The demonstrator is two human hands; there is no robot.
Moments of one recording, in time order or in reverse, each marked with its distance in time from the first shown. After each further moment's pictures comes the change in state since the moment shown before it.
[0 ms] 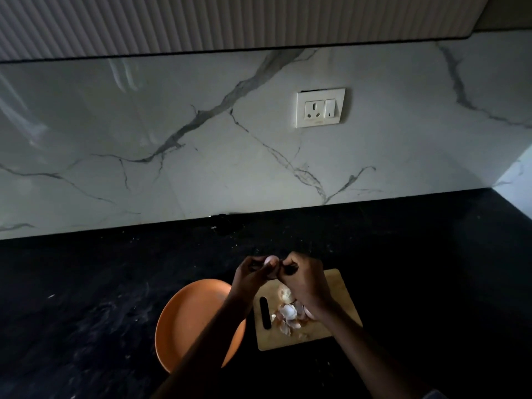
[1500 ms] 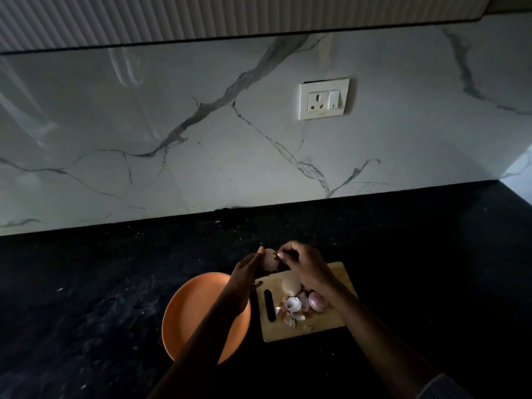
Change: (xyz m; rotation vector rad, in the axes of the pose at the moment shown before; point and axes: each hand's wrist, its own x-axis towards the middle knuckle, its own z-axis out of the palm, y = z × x) left_hand -0.014 0.019 -0.011 0.093 0.039 -0.291; right_hand 0.021 0.002 -0.003 0.040 -0.288 0.145
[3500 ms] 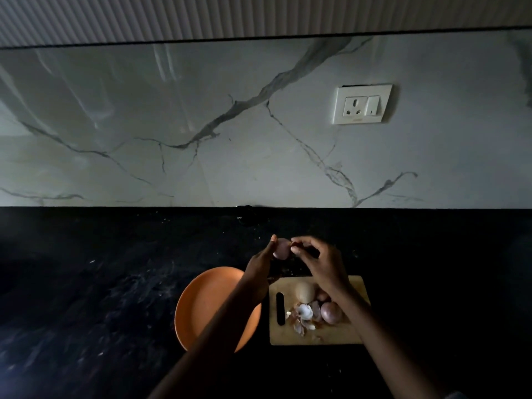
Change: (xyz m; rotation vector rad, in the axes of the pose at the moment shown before) left_hand 0.016 0.009 0.007 -0.225 0.090 -0.045; right_hand 0.015 0.001 -0.003 0.143 0.132 -0.177
